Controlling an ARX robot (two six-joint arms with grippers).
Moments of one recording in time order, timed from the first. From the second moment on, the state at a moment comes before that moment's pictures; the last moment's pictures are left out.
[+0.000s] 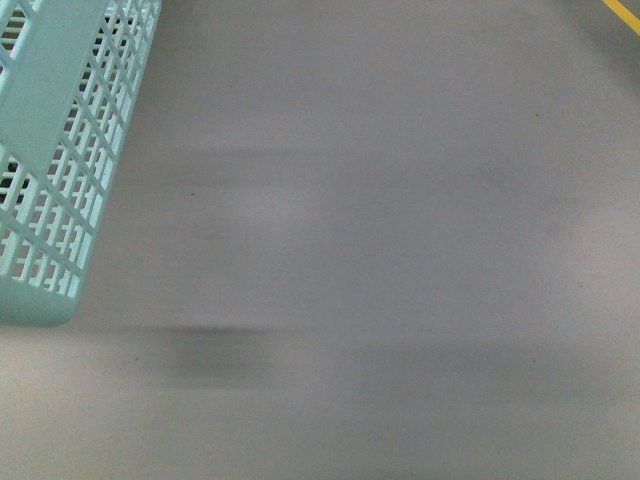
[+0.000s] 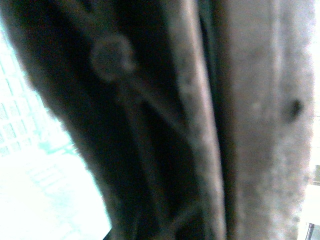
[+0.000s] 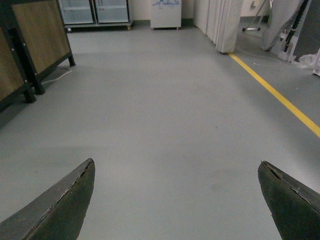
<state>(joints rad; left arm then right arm) -0.13 1.18 1.03 -0.13 -0.17 -1.46 0.00 0.00 0.02 0.00 0.00 0.00</state>
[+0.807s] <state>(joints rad) -0.13 1.18 1.03 -0.13 -0.17 -1.46 0.00 0.00 0.02 0.00 0.00 0.00</state>
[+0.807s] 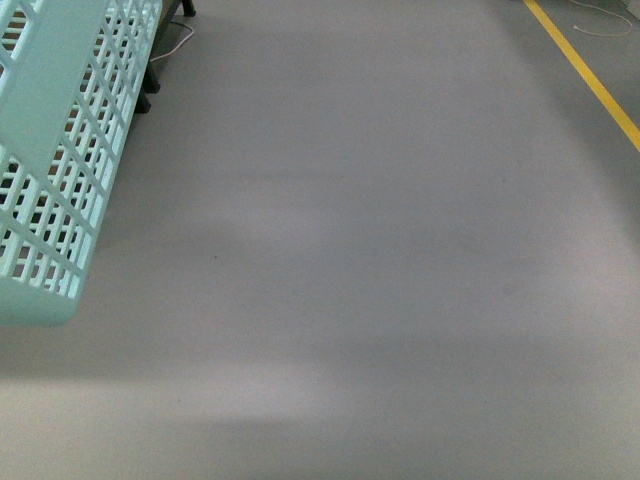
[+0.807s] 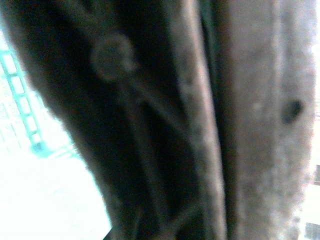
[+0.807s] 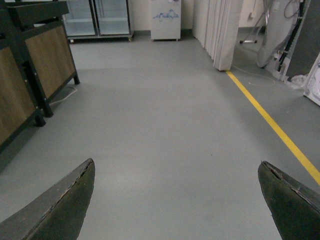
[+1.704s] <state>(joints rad) -0.13 1.18 1.03 -0.13 -0.17 -1.46 0.00 0.00 0.02 0.00 0.00 0.00</state>
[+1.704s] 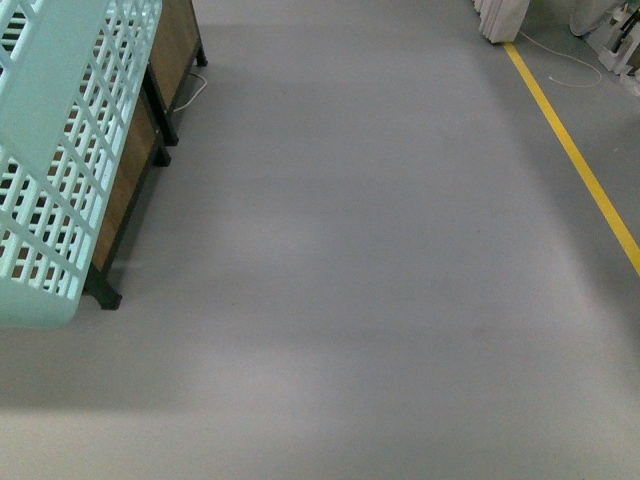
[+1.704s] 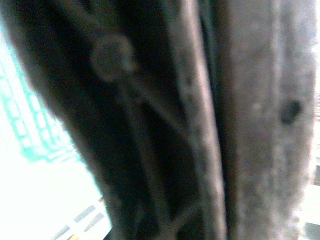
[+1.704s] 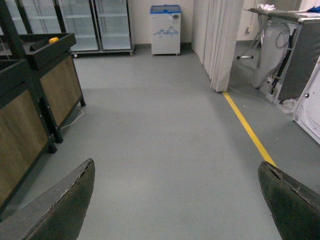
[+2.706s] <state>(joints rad) -0.13 1.18 1.03 -0.13 -0.17 -1.47 0.00 0.00 0.02 0.00 0.00 0.00</state>
